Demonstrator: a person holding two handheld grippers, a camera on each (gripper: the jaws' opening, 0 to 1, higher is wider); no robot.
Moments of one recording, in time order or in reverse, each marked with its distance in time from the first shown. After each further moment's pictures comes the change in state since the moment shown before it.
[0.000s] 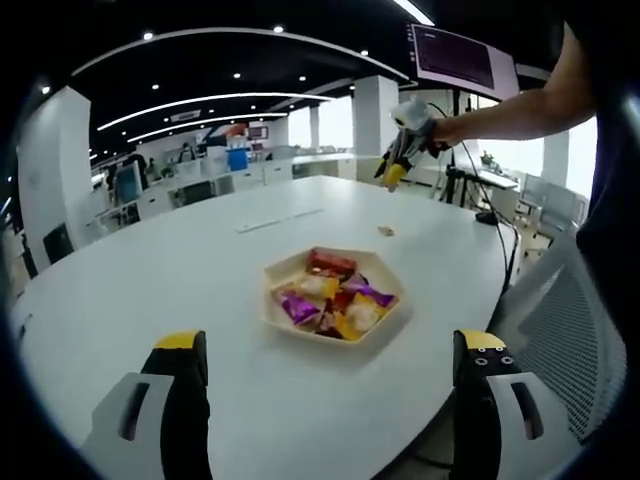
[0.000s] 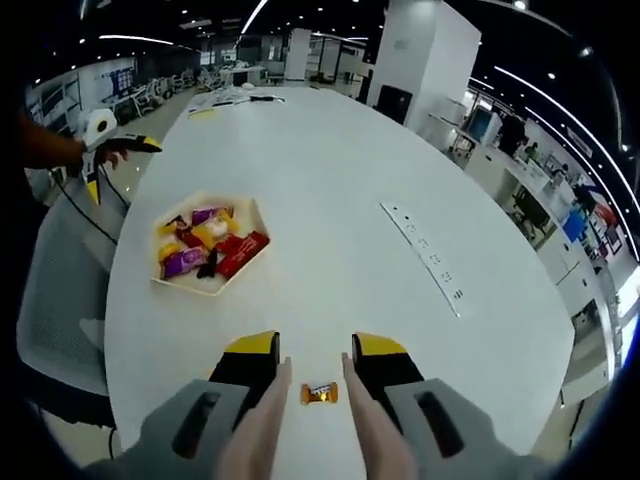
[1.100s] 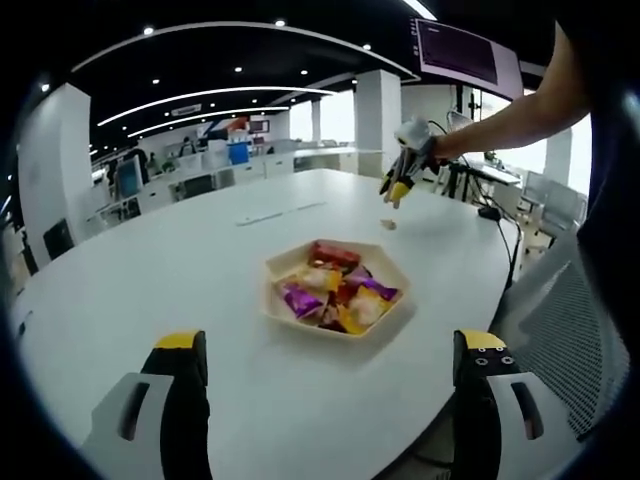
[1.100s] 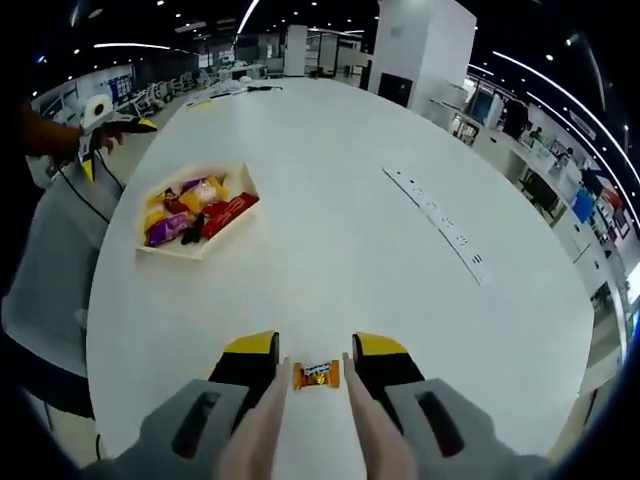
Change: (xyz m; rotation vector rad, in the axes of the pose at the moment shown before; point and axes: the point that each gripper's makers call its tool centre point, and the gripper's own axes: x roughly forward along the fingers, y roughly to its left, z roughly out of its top) left arm 0.004 0.004 -0.006 -0.011 0.024 0.001; right arm 0.037 0.012 -0.047 0.054 0.014 0.048
